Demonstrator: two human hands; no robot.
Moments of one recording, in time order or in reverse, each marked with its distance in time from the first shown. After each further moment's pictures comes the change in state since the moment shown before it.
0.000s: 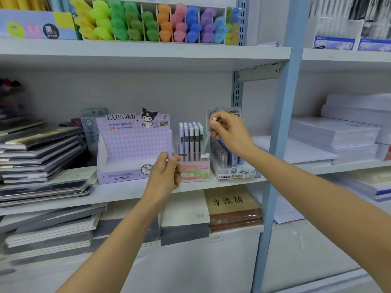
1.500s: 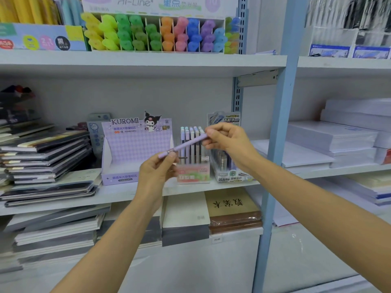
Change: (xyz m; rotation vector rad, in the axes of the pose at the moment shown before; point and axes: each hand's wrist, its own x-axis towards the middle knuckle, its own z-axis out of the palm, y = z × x) left_hand 0.002 0.006 -0.010 -0.298 0.106 0.044; right_hand -0.030 -0.025 -0.005 0.656 -0.143 0.177
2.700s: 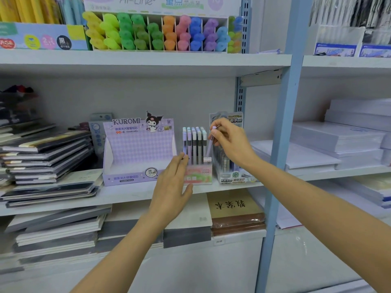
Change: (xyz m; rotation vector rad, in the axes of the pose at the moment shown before) left_hand -0.006 -0.035 -0.003 1.285 -0.263 0.507; right_hand 0.020 0.016 -0.006 -0.613 0.085 -0.242
